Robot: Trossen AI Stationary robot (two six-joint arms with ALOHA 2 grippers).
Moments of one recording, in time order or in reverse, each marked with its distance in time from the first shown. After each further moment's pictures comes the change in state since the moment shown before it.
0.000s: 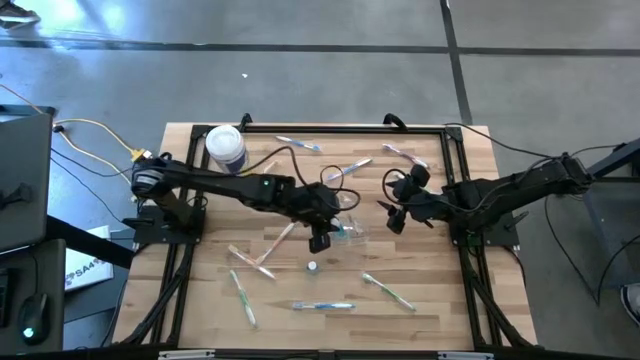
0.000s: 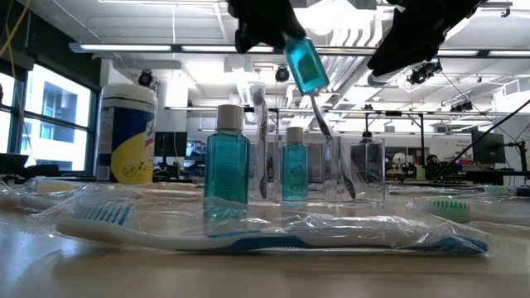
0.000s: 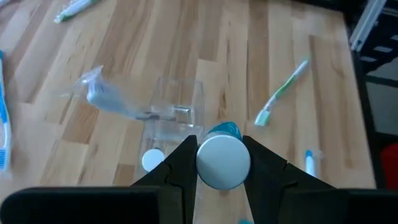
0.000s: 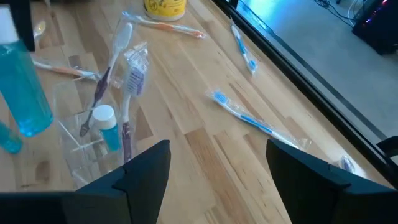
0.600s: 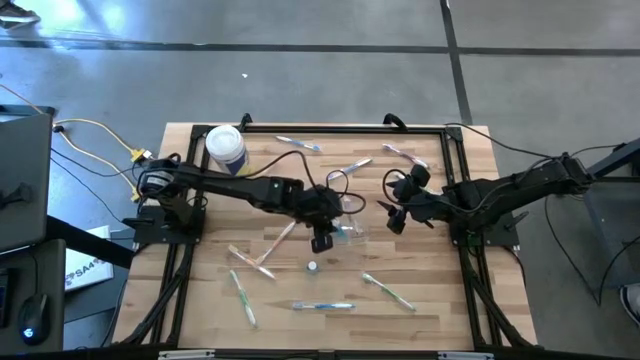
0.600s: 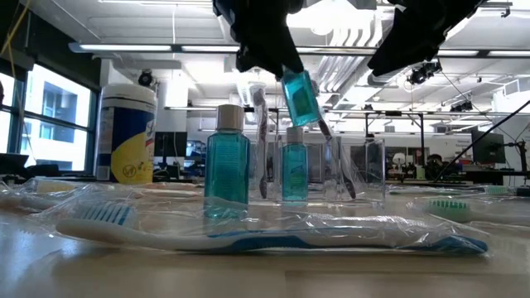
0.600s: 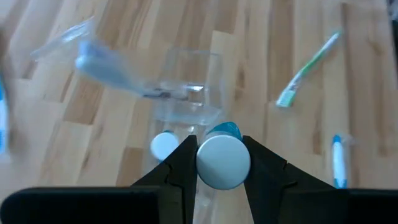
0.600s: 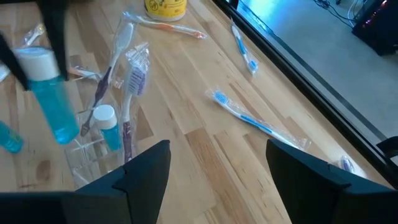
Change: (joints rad) left arm 0.023 0.063 -0.001 -0.032 -0.010 0.010; right arm 0.000 0.000 0.000 -0.003 0.003 0.000
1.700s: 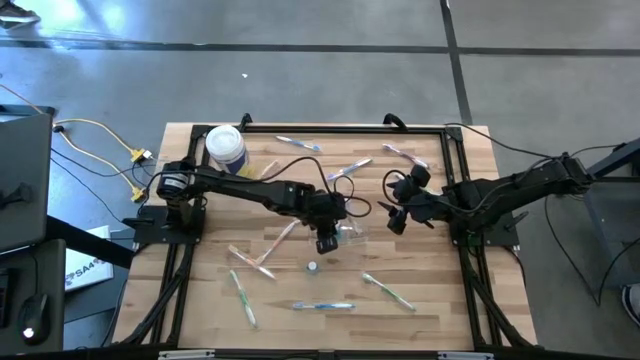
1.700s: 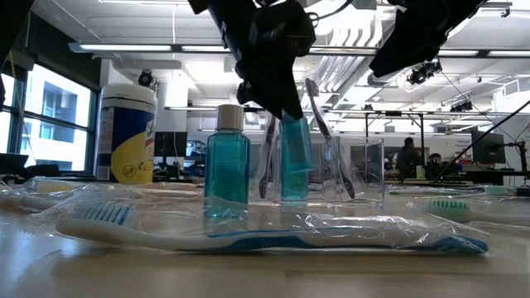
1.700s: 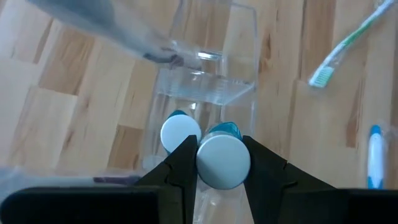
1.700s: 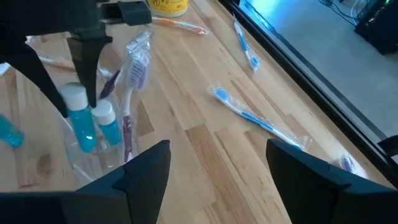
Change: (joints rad) left arm 0.023 0.124 0.003 -0.010 0.034 -0.042; right arm 0.000 0.000 0.000 -0.016 -0.010 -0.003
